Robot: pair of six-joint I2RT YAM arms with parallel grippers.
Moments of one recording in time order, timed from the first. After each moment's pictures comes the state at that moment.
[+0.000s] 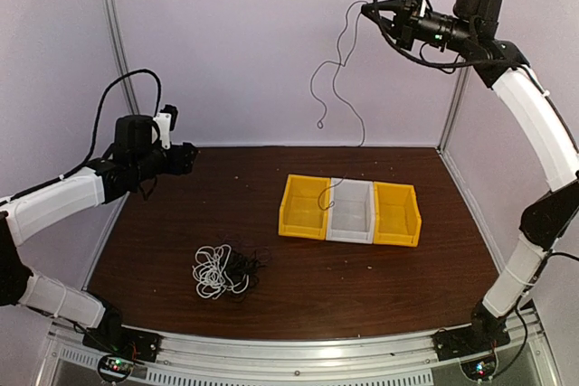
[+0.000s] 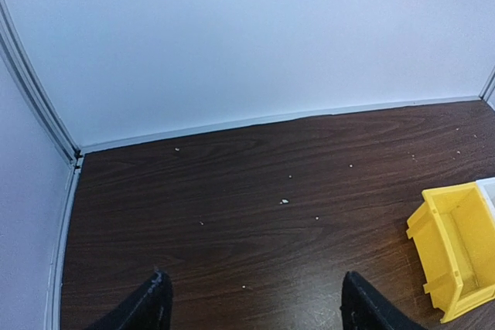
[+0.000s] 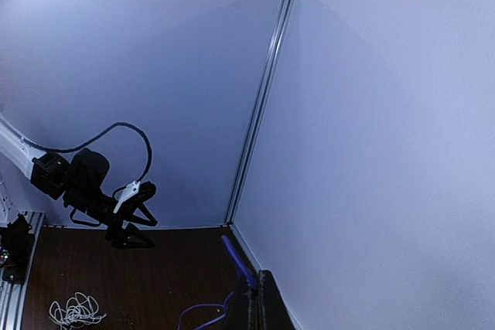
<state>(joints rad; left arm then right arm) -0.38 1.28 0.94 -0.05 -0.15 -0.07 0.36 1.68 2.16 -0.33 -0.76 -0.17</state>
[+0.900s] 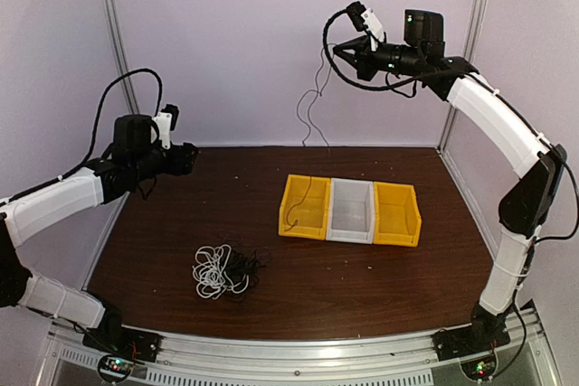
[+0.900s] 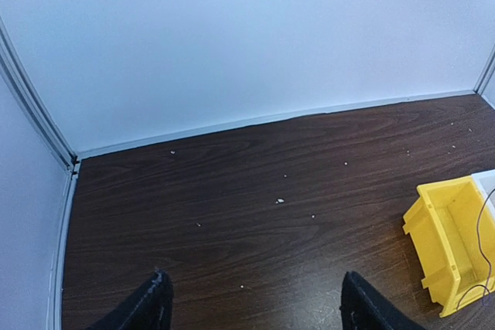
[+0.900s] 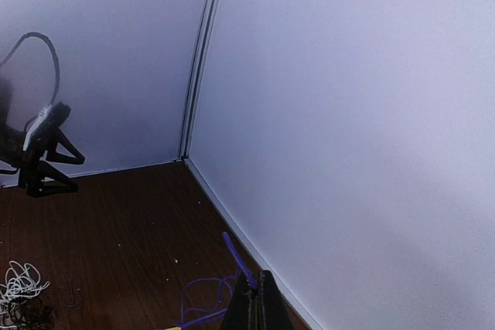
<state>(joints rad) -0.38 1.27 0.94 -0.05 -0.13 -0.05 0.45 1.85 2.11 -0.34 -0.48 -0.31</state>
